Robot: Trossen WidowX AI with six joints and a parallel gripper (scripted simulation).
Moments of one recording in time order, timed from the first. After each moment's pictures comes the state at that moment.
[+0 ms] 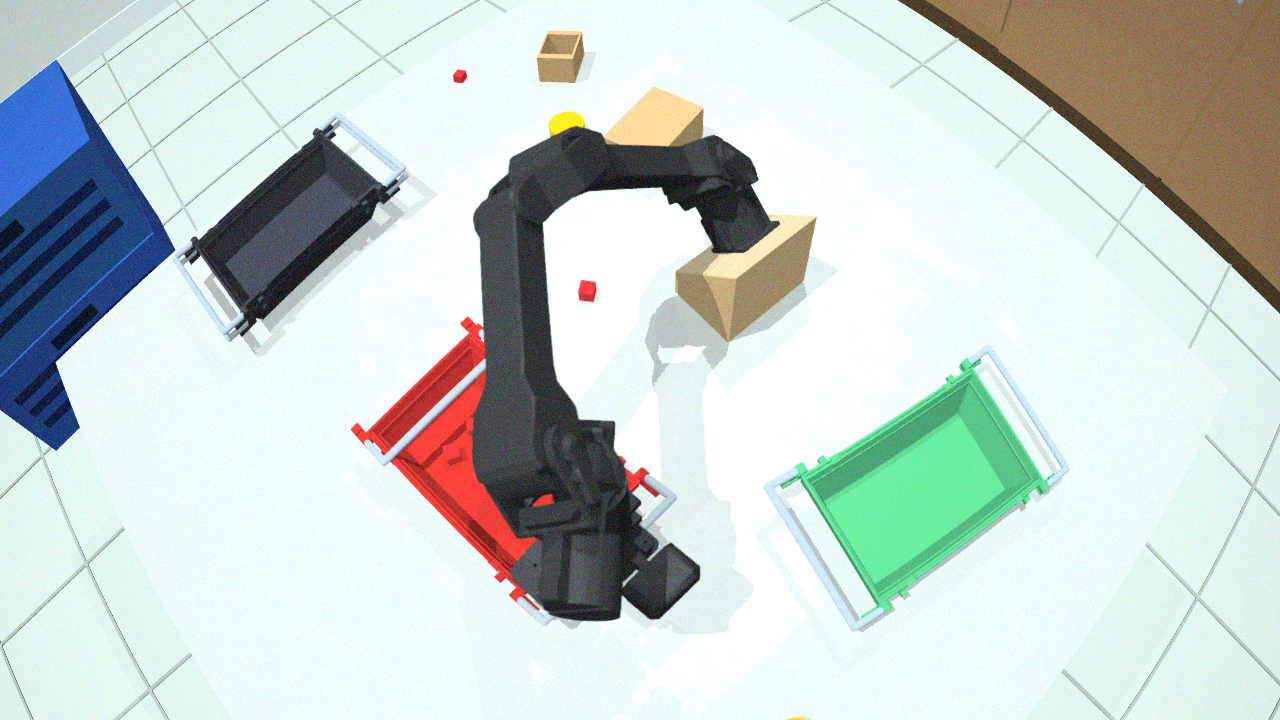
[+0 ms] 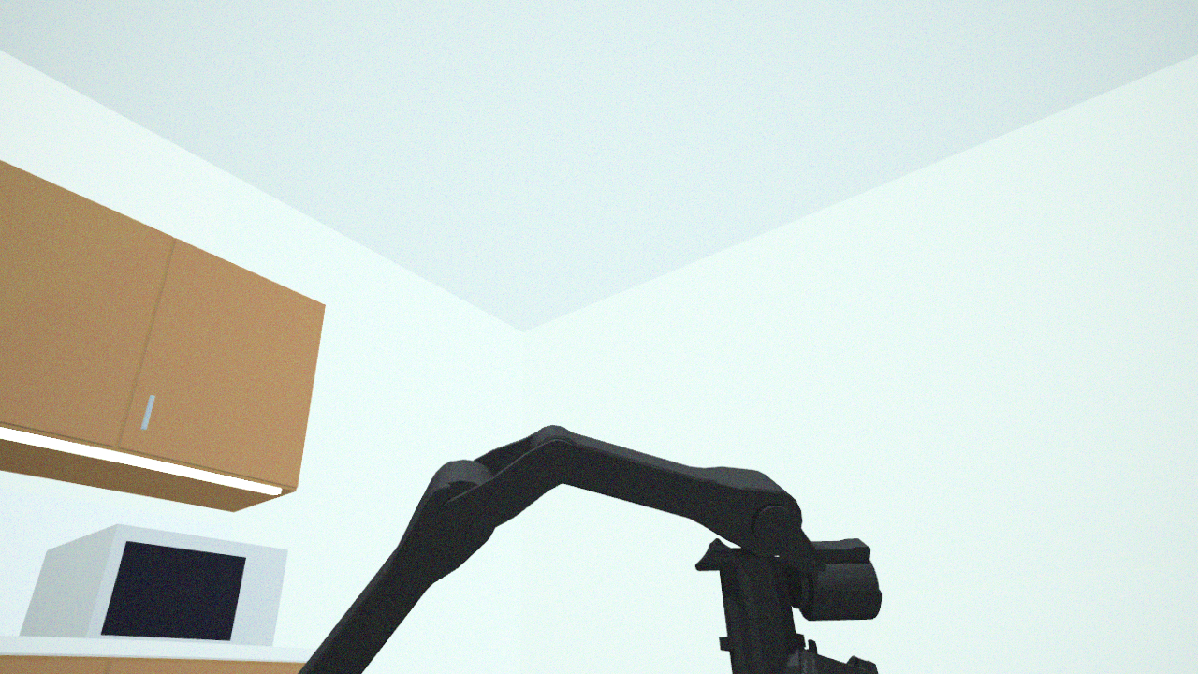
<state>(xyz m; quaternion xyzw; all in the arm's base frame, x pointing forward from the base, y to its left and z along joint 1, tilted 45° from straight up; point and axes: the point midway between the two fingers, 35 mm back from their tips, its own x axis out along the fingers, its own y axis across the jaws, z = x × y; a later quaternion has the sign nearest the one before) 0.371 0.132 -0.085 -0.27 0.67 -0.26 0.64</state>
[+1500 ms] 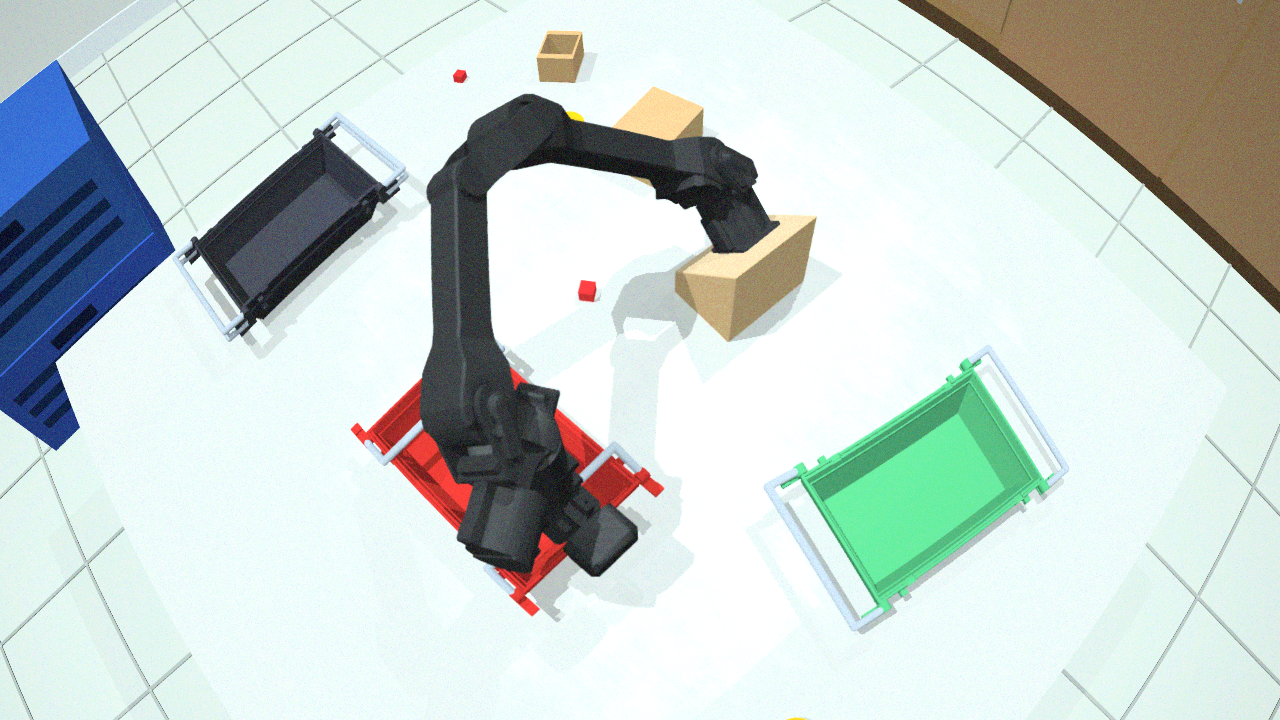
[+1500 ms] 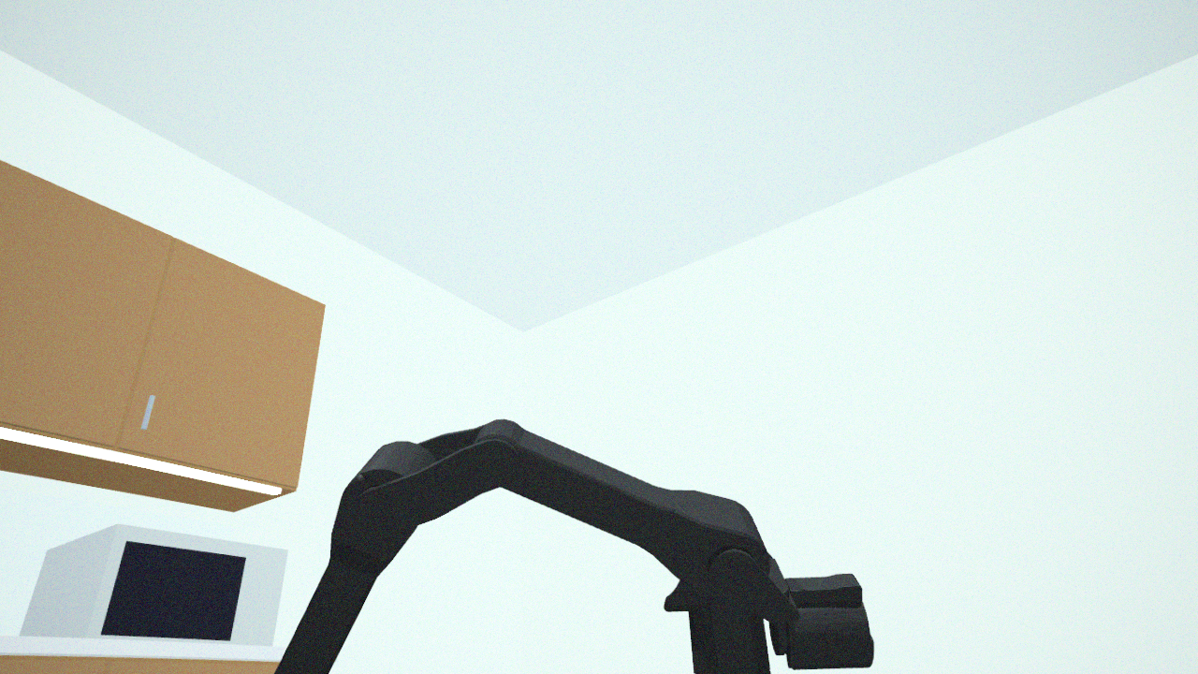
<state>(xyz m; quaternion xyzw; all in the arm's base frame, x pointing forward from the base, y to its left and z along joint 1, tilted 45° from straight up) 0.371 0.050 -0.062 -0.27 0.67 -0.27 0.64</state>
